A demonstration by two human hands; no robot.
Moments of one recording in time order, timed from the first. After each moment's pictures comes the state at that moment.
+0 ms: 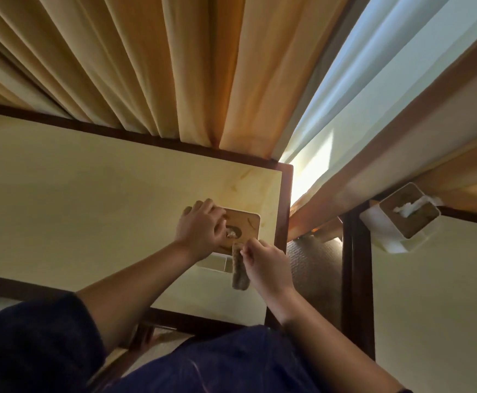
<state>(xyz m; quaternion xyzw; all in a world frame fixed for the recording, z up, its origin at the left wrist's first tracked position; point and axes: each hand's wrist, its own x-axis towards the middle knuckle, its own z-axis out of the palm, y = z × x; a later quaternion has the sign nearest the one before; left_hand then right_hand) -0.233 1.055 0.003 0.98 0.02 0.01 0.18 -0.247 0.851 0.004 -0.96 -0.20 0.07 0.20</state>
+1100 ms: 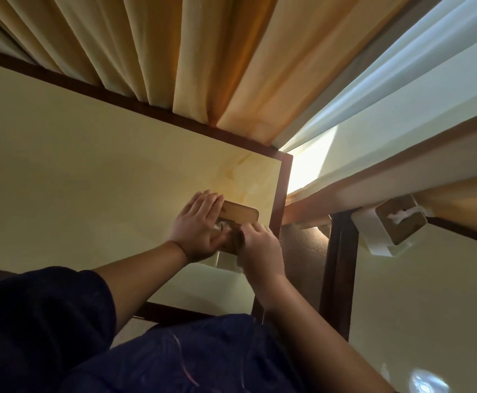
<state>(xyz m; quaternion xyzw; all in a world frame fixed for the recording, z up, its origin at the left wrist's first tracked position) -0.234 1.062 -0.055 0.98 -0.06 0.02 0.19 -0.220 0.883 0.013 -0.97 -0.16 0.16 0.13</state>
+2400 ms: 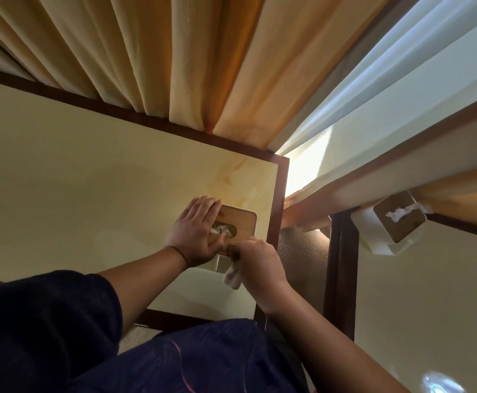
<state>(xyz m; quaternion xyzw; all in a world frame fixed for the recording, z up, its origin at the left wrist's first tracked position) -0.233 1.064 -0.058 0.98 -0.07 0.04 0.19 -0.229 0.875 0.023 -0.95 -0.21 0.22 0.10</state>
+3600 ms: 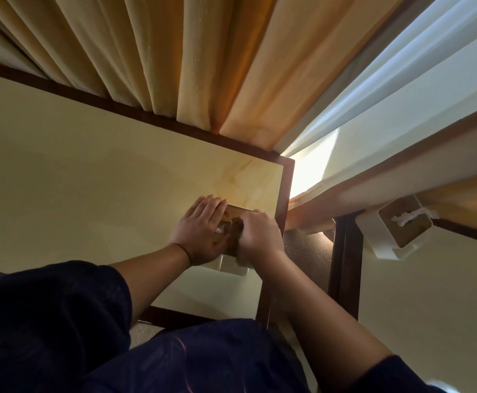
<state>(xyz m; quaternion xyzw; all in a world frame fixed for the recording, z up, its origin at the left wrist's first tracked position) -0.233 1.065 -0.054 0.98 -0.08 0.00 0.17 -0.178 0.903 0.026 -0.96 -0.17 0.21 0.10</state>
